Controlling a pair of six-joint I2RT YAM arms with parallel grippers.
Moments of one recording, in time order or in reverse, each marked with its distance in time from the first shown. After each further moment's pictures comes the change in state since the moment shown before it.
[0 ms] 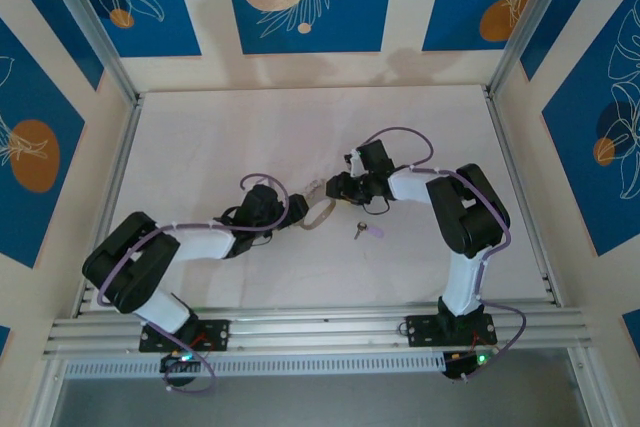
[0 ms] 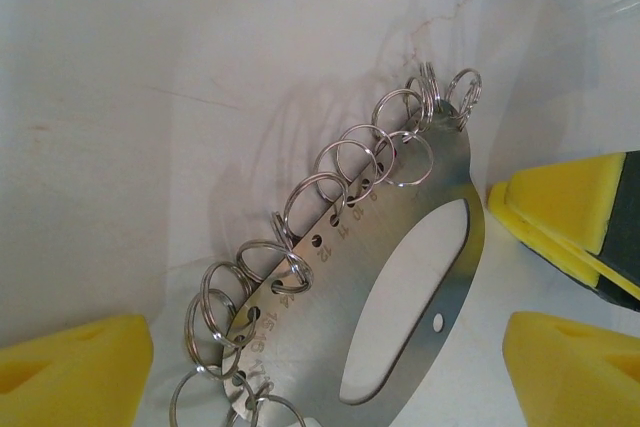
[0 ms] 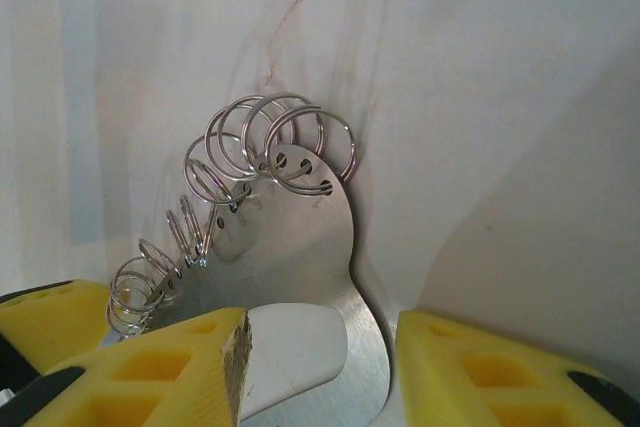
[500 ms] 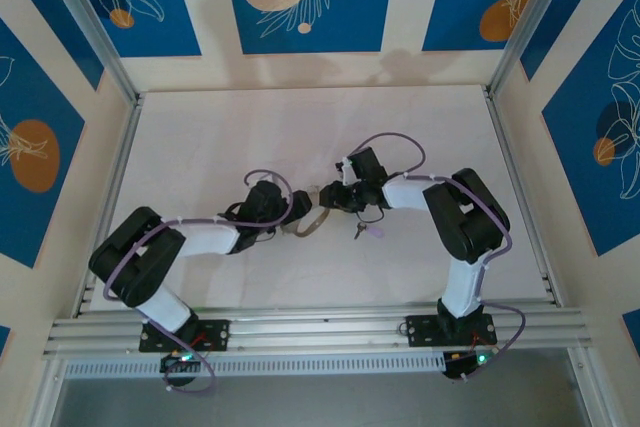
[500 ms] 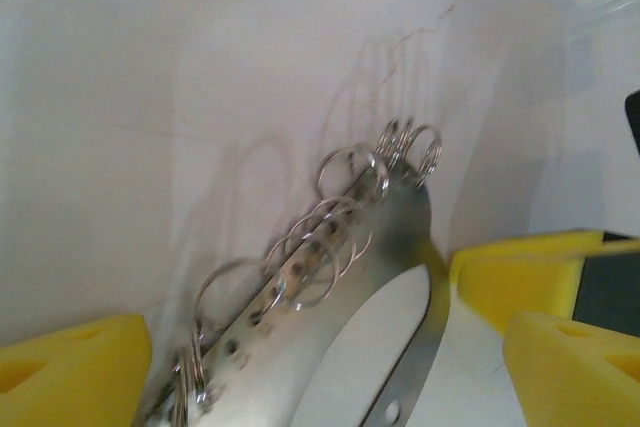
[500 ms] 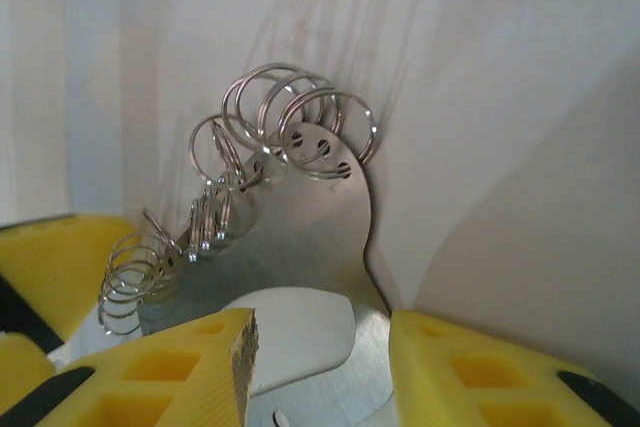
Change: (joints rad) left arm 0.000 0.047 0.057 0.003 -0.002 0.031; right arm 0.079 -0.037 -0.054 0.022 0.014 0.016
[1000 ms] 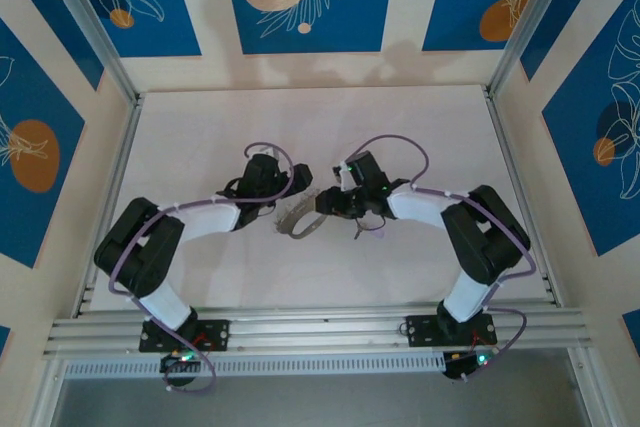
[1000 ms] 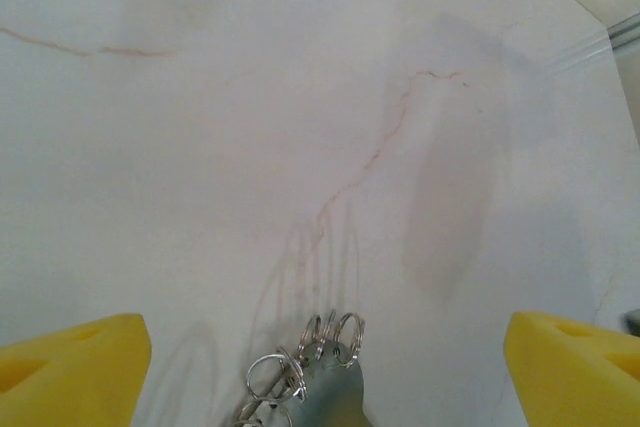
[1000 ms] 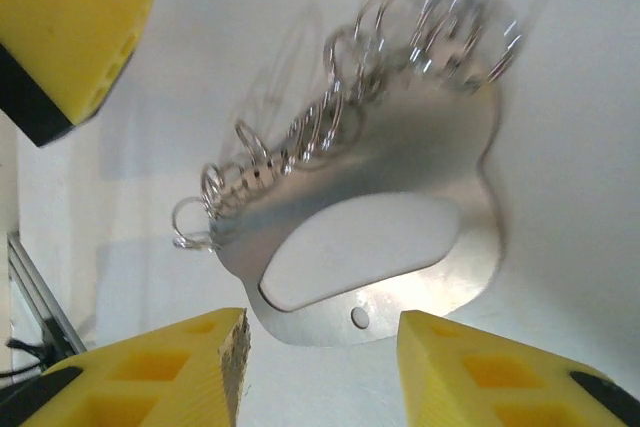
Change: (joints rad) left arm 0.101 0.035 0.187 -0.068 0.033 0.138; right arm 0.034 -0.180 -0.068 -0.042 0.017 0.039
